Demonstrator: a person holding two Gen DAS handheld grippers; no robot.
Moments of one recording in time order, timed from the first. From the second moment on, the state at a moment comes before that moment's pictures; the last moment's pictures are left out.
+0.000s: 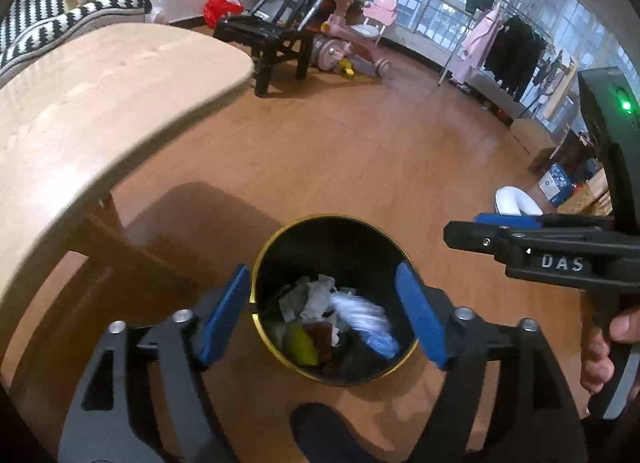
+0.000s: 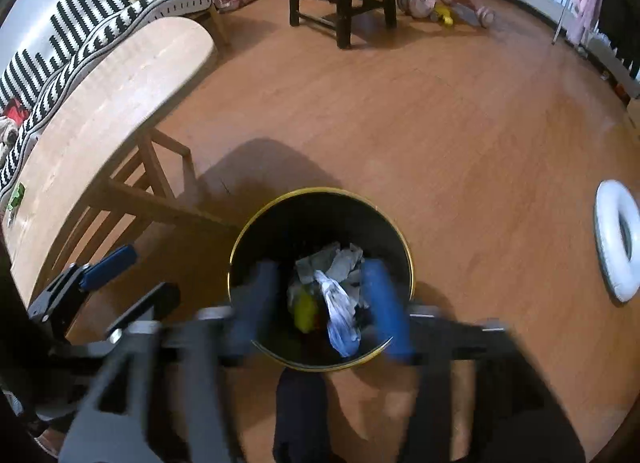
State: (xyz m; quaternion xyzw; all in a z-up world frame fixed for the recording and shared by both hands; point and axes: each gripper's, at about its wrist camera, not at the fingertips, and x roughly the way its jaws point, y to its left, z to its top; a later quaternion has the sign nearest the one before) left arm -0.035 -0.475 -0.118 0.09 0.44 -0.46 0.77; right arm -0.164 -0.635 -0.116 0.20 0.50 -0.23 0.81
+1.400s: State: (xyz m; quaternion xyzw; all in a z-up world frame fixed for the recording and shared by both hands) left arm 0.073 0.110 0.004 -0.03 0.35 -0.06 0.93; right arm 0.086 -0.157 -0.052 0.00 0.40 0.09 0.91
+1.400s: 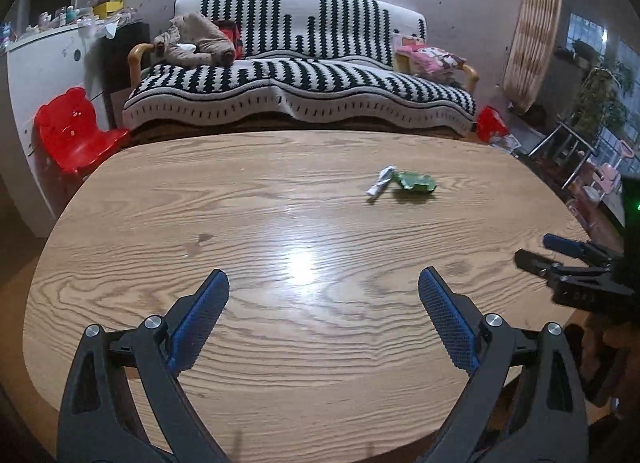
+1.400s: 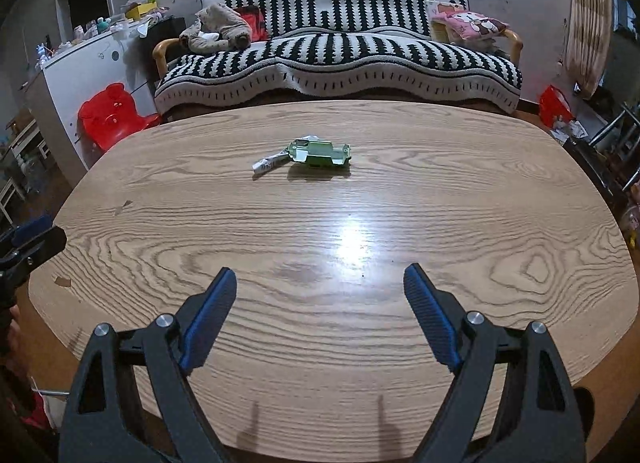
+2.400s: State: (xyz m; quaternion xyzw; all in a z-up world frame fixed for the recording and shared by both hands) left arm 0.318 0.008 -0.100 0.13 0.43 -0.20 0.87; right arm 0.335 -0.151 -0.134 -0.16 0.46 0.30 0.82
